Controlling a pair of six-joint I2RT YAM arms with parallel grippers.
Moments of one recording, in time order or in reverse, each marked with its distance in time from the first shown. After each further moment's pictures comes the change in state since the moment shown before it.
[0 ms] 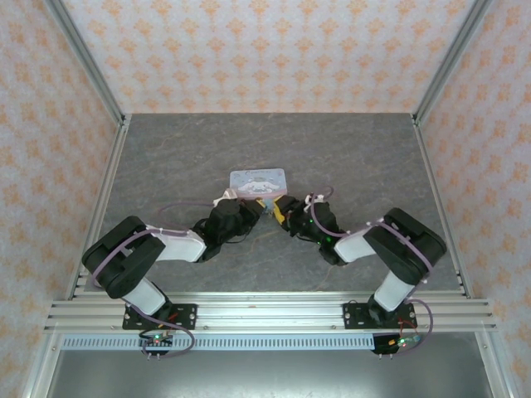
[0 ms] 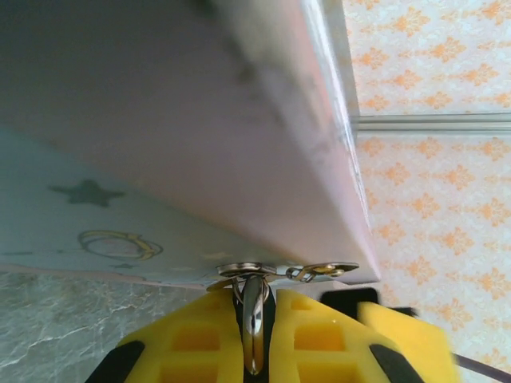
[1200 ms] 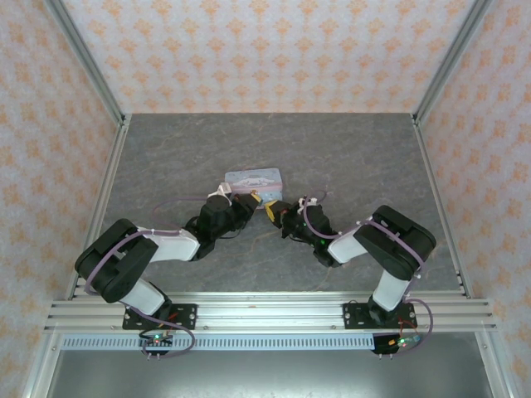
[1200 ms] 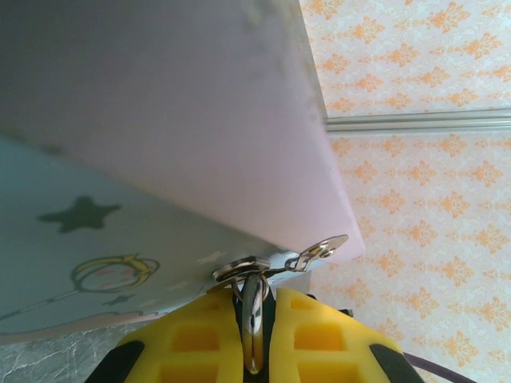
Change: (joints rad) left arm 0.064 -0.047 -0.026 0.070 0.085 0.039; right arm 0.068 0.097 0.039 0.097 0.047 0.146
